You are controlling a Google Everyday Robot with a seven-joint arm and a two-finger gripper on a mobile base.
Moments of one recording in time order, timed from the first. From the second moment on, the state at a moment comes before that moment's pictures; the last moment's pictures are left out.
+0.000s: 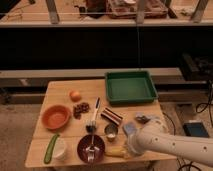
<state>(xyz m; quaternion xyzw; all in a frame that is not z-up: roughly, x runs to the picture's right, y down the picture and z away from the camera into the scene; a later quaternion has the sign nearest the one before) 0.109 0.308 0.736 -0.29 -0.14 0.03 0.95</state>
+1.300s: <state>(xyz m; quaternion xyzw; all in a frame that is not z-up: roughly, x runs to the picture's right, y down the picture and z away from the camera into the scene) -0.001 0.250 0.720 -0.32 -0.20 -0.12 0.92</state>
